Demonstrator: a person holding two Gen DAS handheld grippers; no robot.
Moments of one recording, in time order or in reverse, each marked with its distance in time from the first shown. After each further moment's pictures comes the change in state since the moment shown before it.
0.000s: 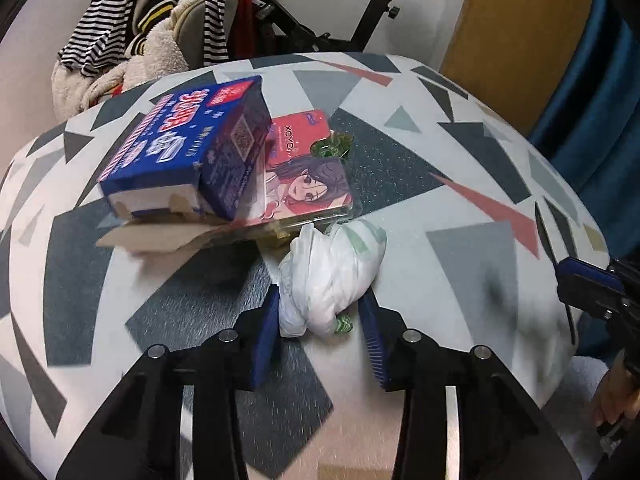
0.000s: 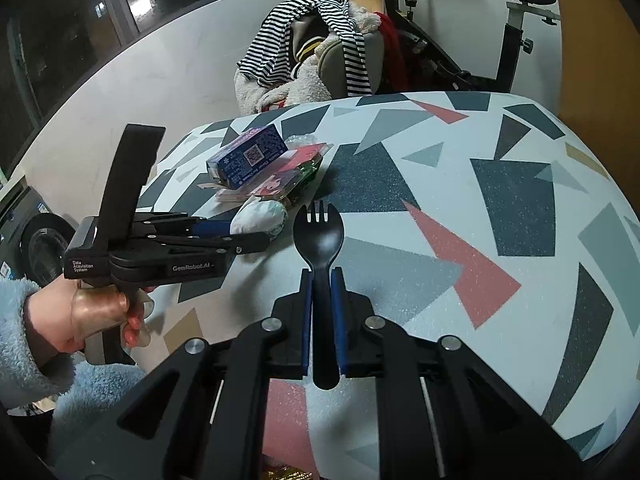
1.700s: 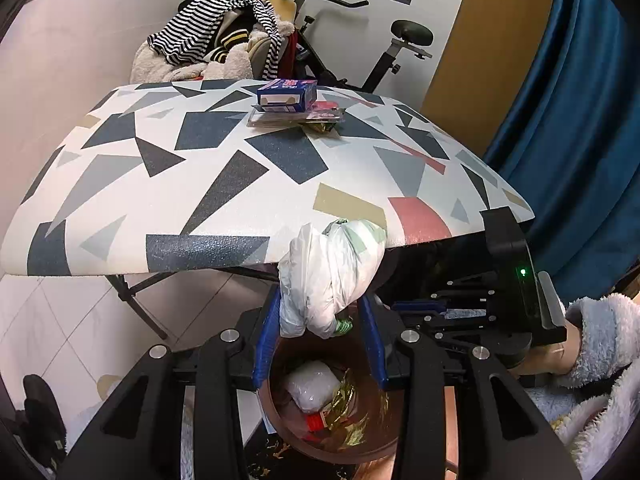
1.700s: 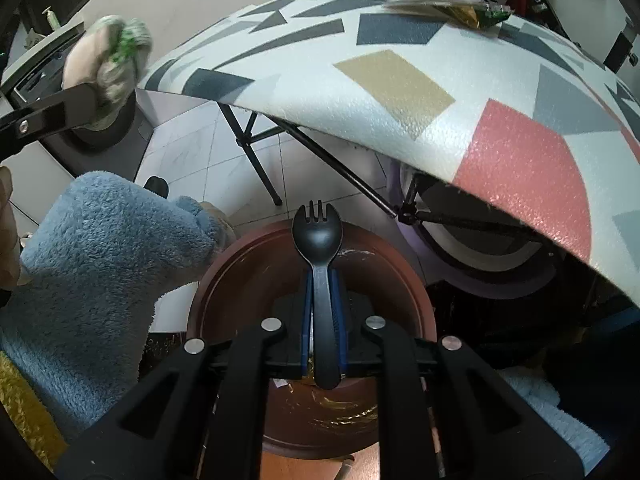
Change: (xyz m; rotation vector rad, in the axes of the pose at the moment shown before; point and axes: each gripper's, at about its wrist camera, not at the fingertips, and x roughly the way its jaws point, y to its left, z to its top) left arm -0.201 -0.013 -0.236 -0.147 -0.200 0.004; right arm 0.028 0.126 -0.163 -0.299 0.356 0.117
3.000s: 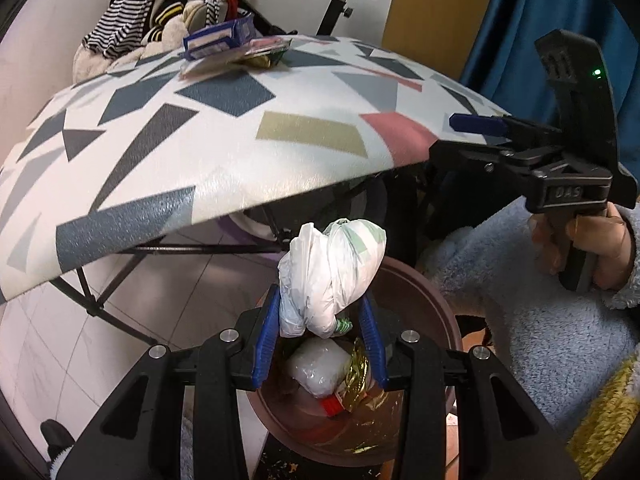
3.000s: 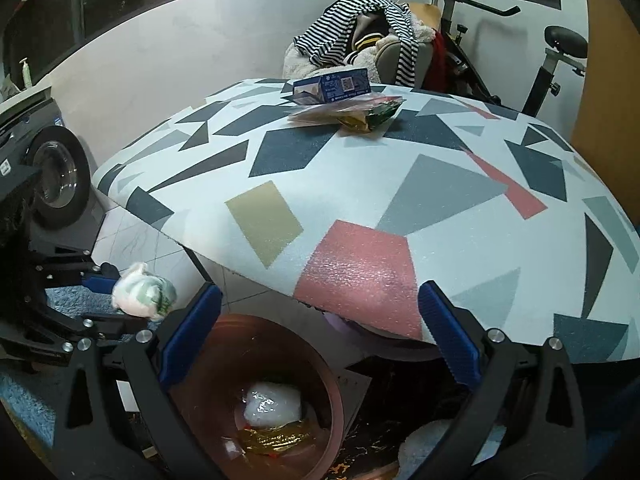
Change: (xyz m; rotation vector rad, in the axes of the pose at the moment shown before) left arm 0.084 -0.018 -0.032 0.196 0.143 -0.061; right arm -0.067 -0.048 0.010 0.069 -0.339 -0.183
